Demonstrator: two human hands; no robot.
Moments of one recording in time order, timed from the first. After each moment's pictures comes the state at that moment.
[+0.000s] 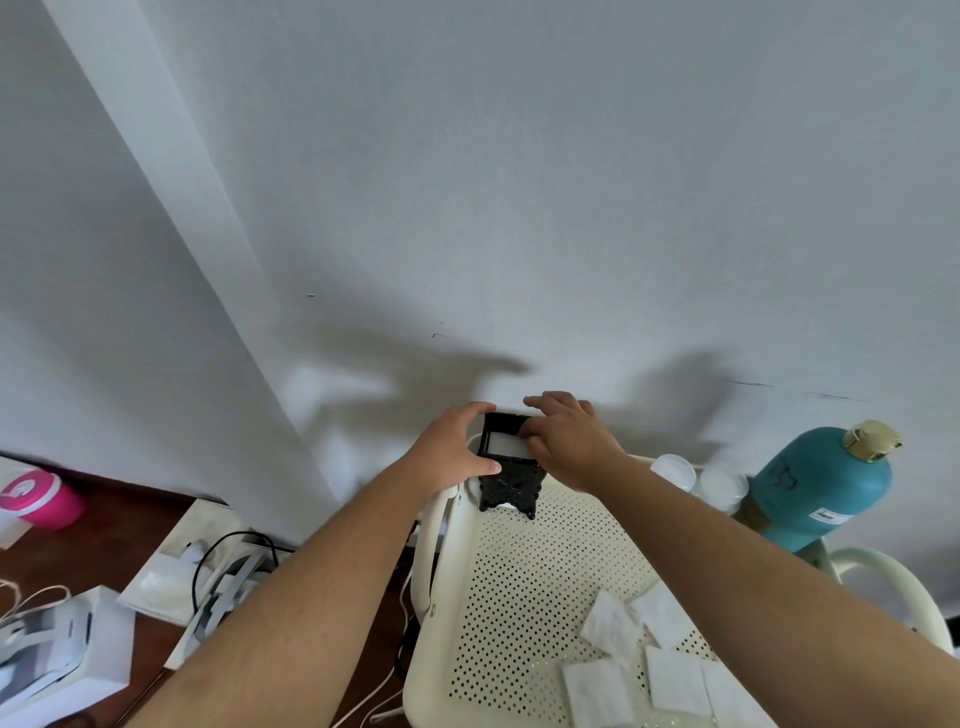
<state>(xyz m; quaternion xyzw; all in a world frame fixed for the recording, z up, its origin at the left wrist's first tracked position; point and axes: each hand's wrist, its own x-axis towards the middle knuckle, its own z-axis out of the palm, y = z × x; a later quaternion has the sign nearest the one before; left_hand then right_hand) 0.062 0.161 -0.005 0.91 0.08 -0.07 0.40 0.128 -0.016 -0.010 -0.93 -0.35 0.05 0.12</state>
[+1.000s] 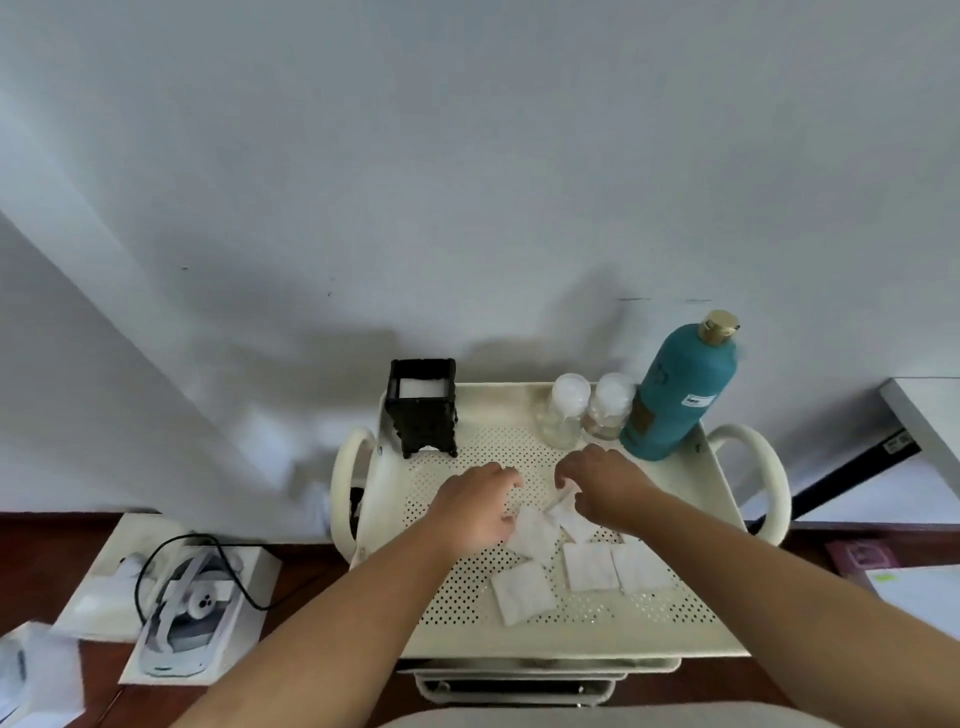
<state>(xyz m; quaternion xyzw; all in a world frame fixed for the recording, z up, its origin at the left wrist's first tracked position) -0.004 0.028 -0.061 0.96 -0.12 -0.17 0.17 0.041 -0.168 -0.067 -0.95 -0.25 0.15 0.06</state>
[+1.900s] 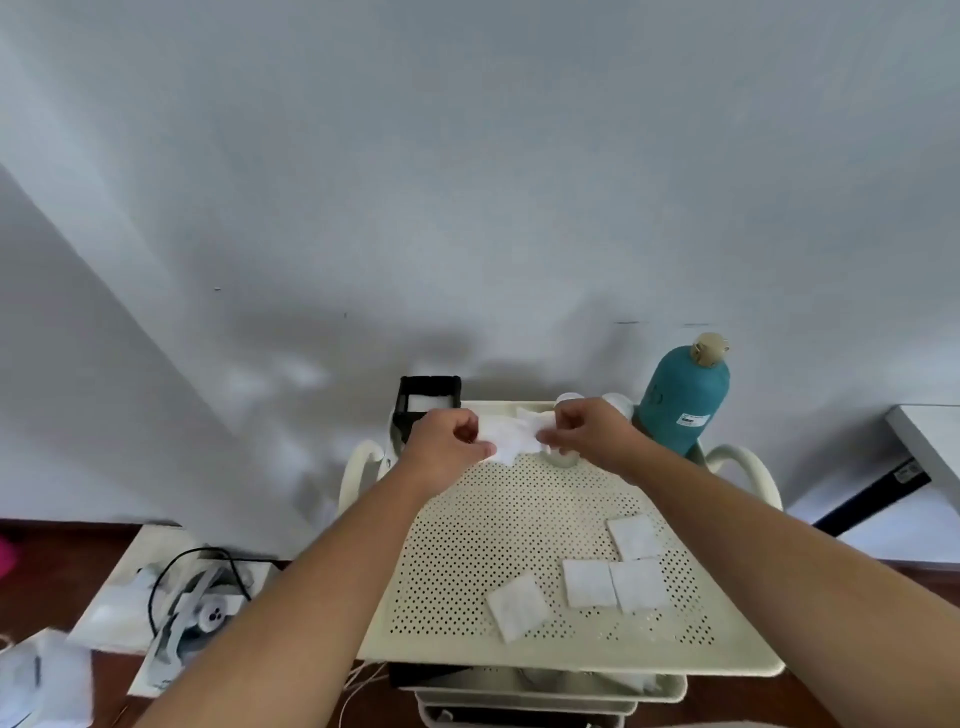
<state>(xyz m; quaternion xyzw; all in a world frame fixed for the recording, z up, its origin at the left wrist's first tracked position) 0.018 0.056 0.005 0.87 0.09 -0.04 0.48 0.073 -0.147 0.003 -0.87 -0.09 0.18 0.46</state>
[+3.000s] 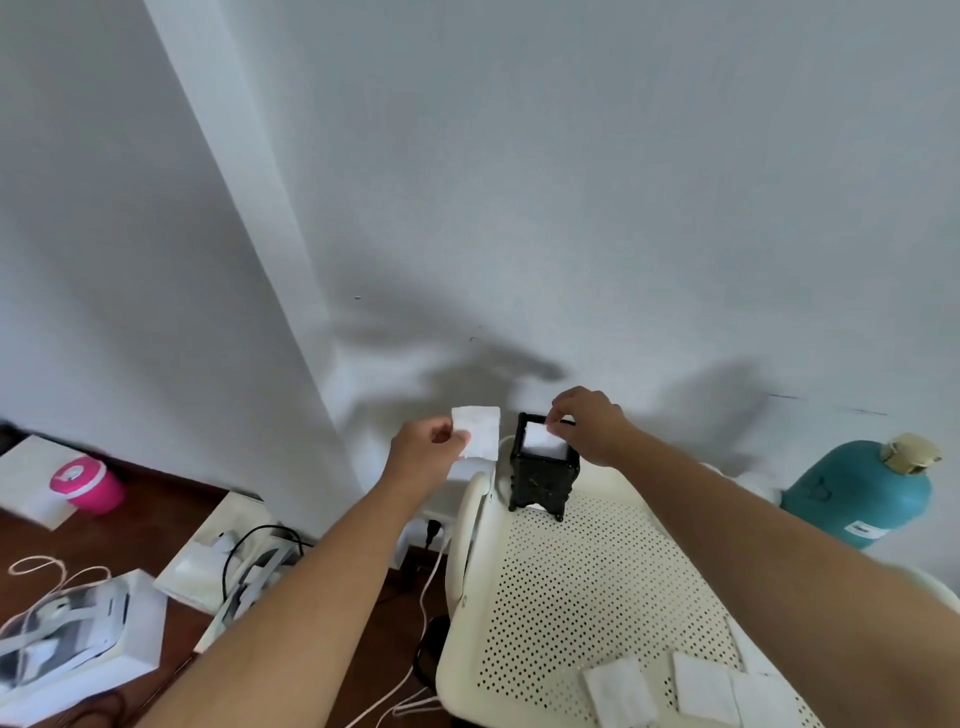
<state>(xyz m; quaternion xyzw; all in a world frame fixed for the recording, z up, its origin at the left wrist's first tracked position) 0.010 0.193 0.006 0.81 0.23 0.08 0.54 0.138 0.003 0.008 -0.93 -0.25 0.12 0.23</state>
